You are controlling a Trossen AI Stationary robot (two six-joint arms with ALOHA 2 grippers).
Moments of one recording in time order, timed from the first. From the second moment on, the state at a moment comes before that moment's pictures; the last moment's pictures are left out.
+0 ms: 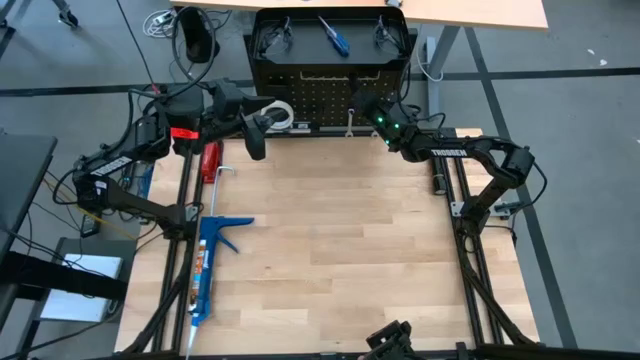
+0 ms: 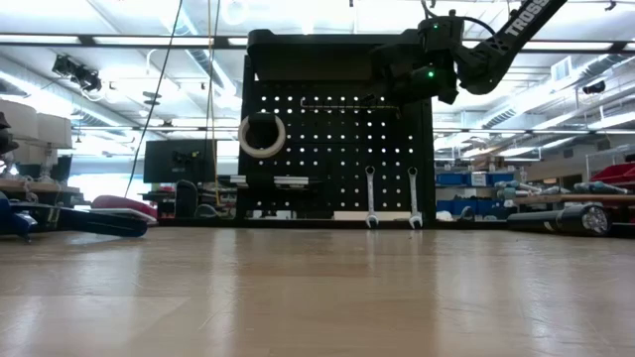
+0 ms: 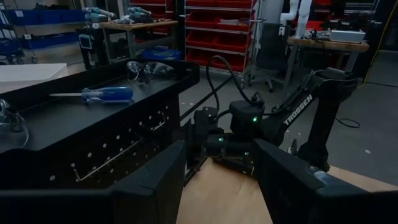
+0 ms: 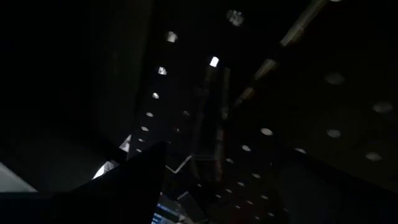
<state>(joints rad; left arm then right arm) 0.21 1.22 1.67 -0.55 -0.31 -0.08 -0.62 1.62 0.90 0.85 0.36 1.07</state>
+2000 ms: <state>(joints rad) 0.21 1.22 1.67 -0.53 -0.31 -0.08 -0.64 1.62 0.90 0.89 0.31 1.15</state>
